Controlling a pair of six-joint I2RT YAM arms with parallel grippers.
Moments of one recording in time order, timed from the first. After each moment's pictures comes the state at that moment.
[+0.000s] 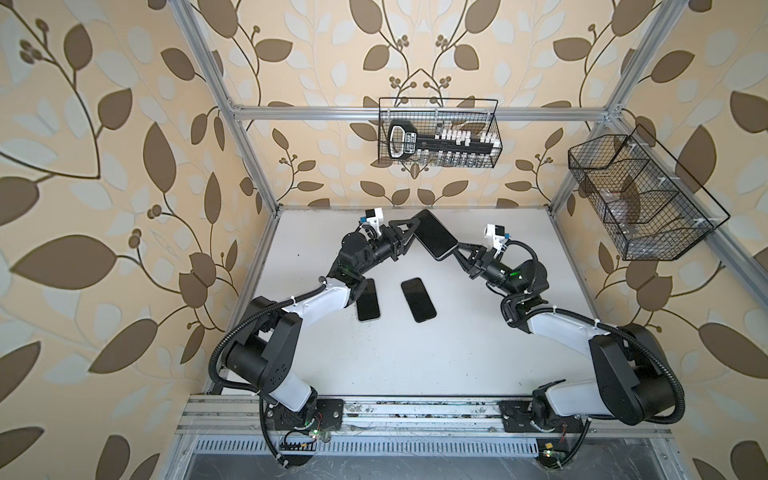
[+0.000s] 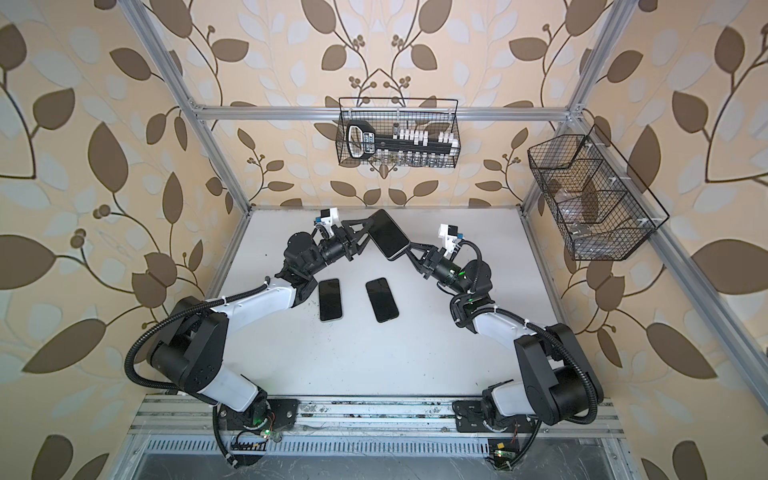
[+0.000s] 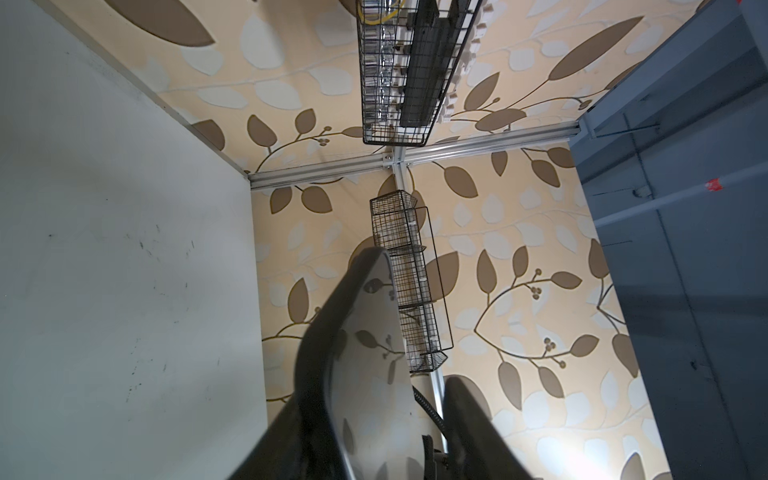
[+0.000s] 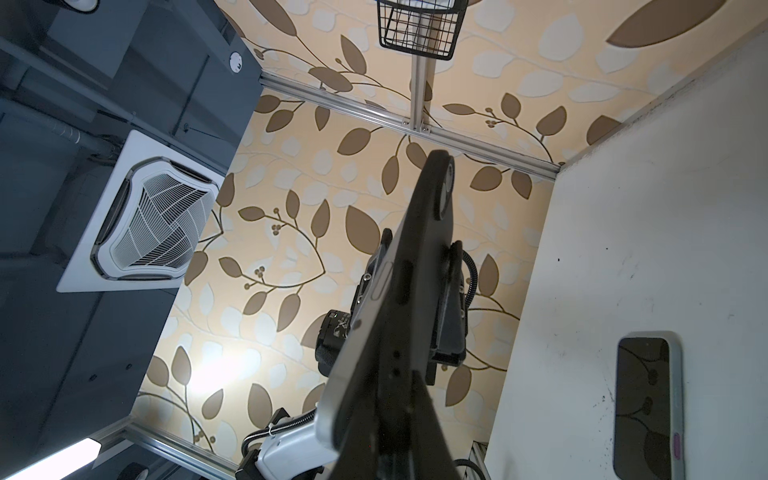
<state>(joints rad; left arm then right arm) -0.46 1.56 0.91 0.82 0.46 -1.49 0.30 1.40 0.58 1.14 -0.61 1.48</state>
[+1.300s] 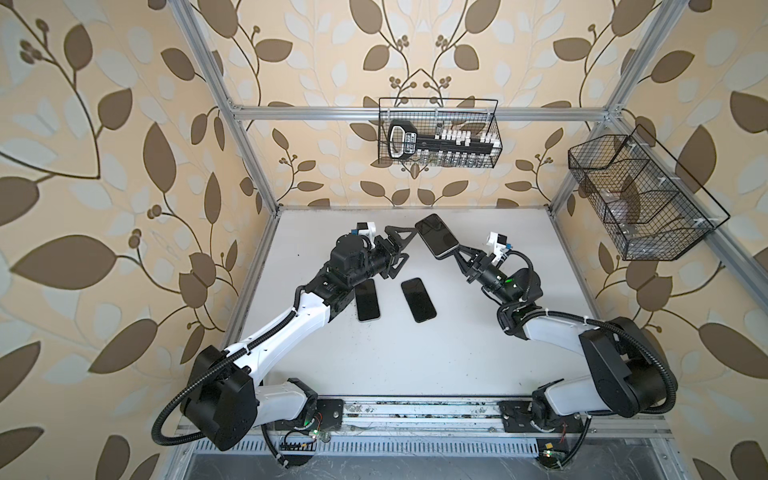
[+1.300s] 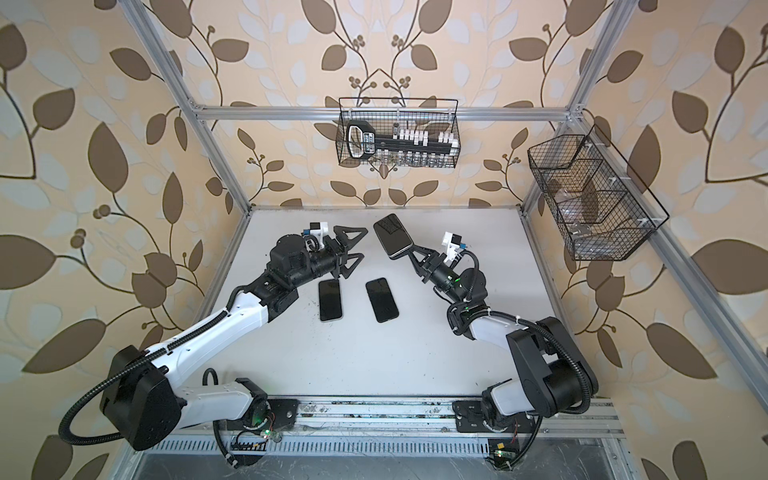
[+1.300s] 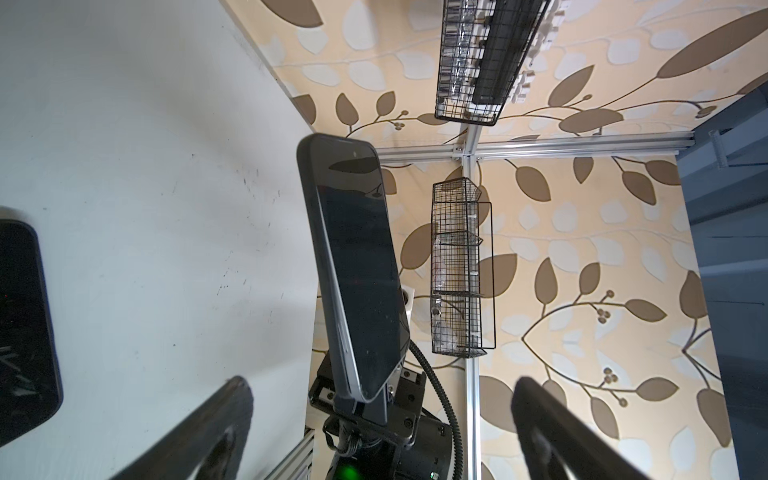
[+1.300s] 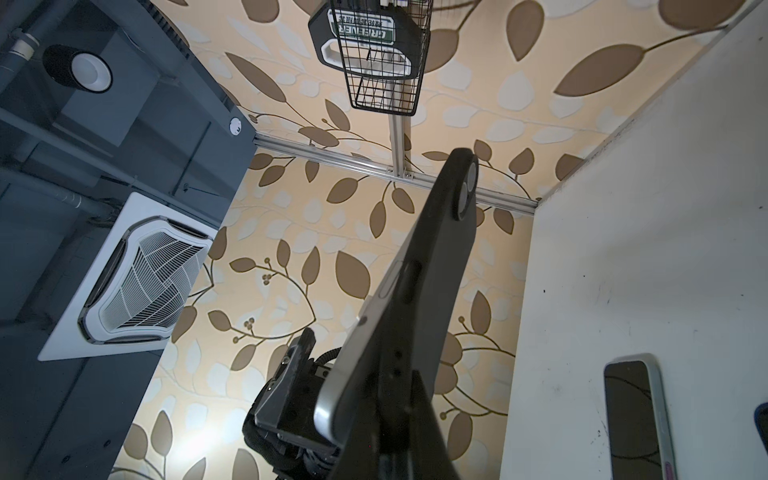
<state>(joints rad) -0.53 1.24 0.92 0.19 0.35 -1.45 0.35 1.45 0.51 1.22 -0.41 1.49</state>
